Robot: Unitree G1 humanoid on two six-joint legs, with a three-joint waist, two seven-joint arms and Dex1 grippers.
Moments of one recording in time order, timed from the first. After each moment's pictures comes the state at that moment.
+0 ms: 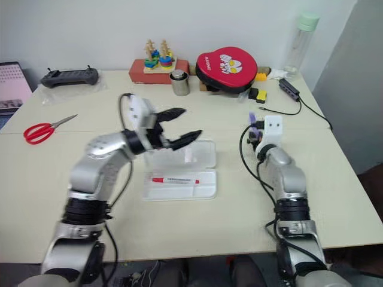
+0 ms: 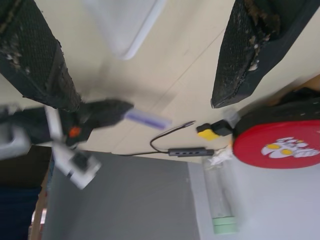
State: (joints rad) left arm -0.59 0.58 0.06 -0.01 -0.43 0.37 -0.94; right arm -0.65 -0.24 -0.11 0.07 0.33 0.62 0.34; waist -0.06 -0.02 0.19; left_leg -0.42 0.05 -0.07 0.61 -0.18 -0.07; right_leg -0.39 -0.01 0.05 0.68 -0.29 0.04
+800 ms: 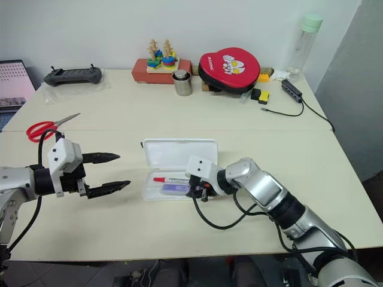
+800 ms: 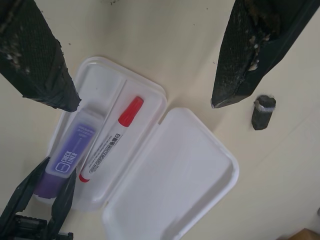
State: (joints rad) left arm -0.13 0.97 0.28 -0.08 -0.43 0.32 -1.19; right arm -0.75 -0.36 0.63 -0.01 0.16 0.68 0.89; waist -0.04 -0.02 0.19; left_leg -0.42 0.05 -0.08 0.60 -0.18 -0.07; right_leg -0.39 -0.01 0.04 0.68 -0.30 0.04
